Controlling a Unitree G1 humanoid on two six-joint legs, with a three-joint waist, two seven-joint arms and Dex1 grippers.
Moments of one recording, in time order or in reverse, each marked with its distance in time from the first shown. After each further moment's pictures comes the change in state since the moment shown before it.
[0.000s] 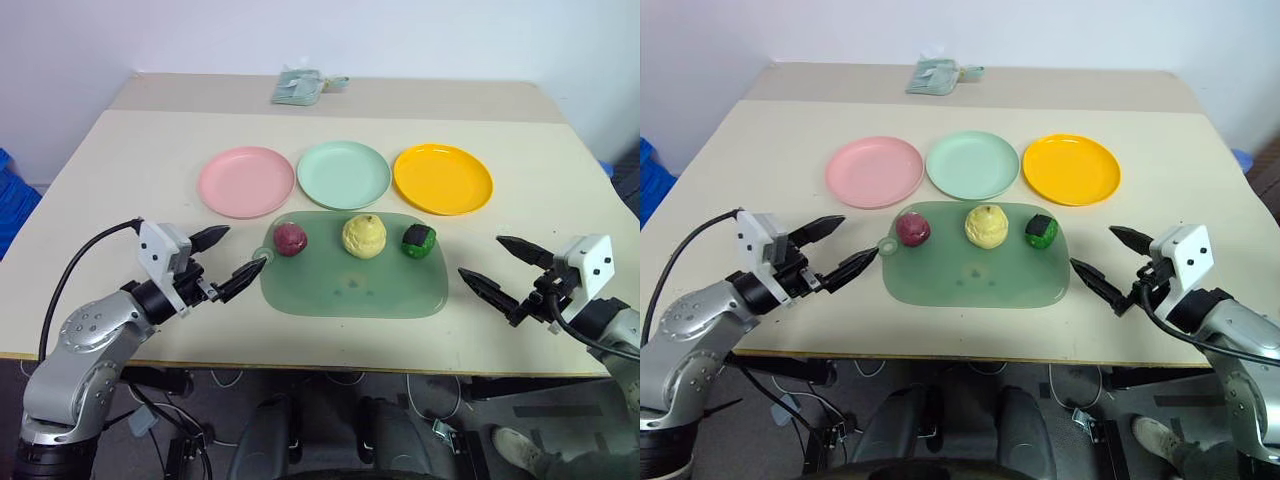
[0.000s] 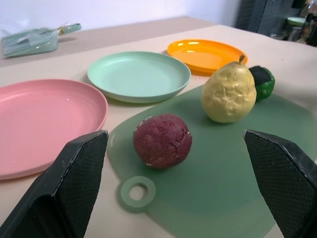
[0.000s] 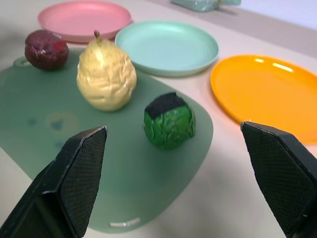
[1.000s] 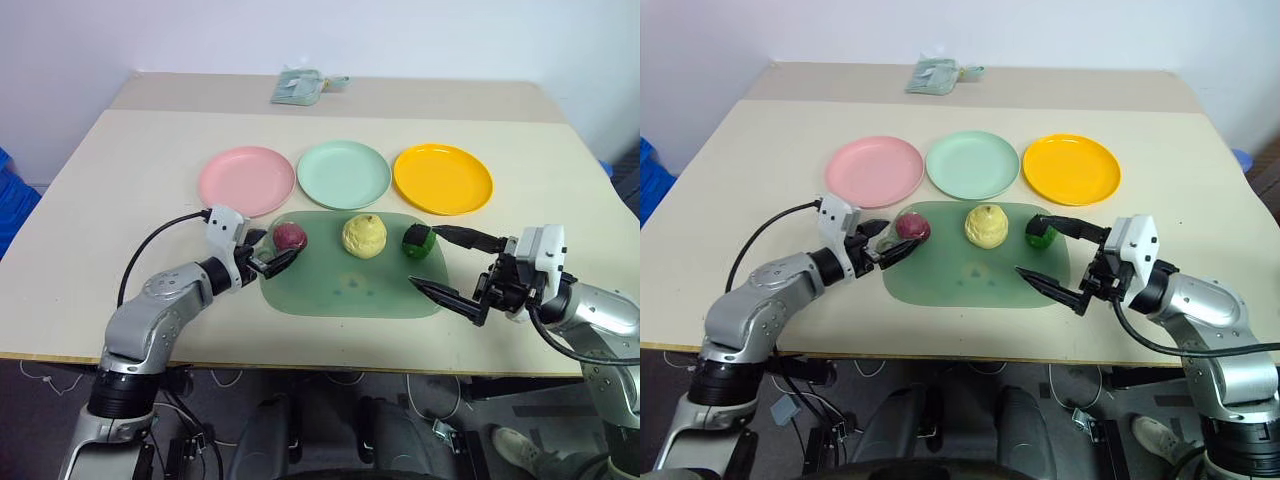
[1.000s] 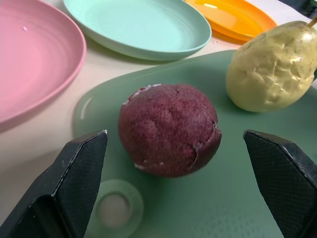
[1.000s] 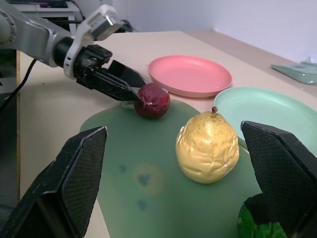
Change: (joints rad) left arm -0.335 -0.133 -0.210 0.281 0.075 0.270 0.144; right arm -0.162 0.010 0.201 0.044 0.029 -0.160 0.227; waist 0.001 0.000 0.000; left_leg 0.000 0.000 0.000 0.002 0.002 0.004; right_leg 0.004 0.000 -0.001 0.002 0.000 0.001
